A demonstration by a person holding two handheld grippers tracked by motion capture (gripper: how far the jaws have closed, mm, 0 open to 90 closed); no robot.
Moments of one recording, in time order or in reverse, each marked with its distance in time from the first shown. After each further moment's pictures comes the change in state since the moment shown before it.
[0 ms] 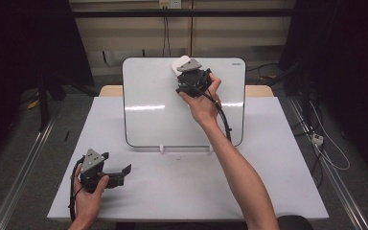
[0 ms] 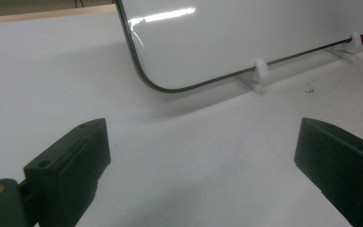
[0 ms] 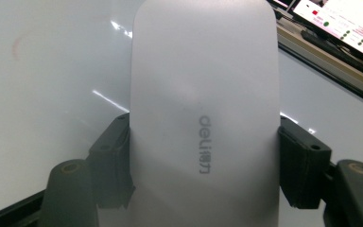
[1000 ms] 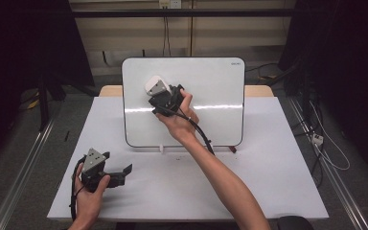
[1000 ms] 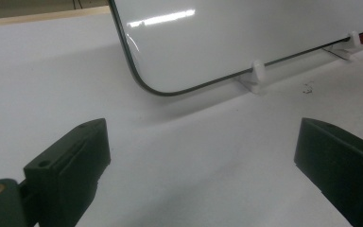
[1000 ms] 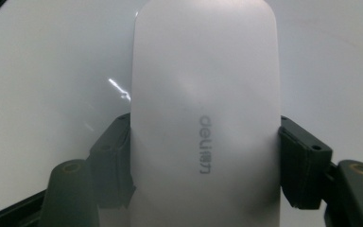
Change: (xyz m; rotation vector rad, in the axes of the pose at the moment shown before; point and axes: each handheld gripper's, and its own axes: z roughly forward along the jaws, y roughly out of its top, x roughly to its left) left arm -0.001 0.001 0.002 0.000 -0.001 0.005; right arm 0.096 -0.004 0.005 -0.002 0.088 -0.198
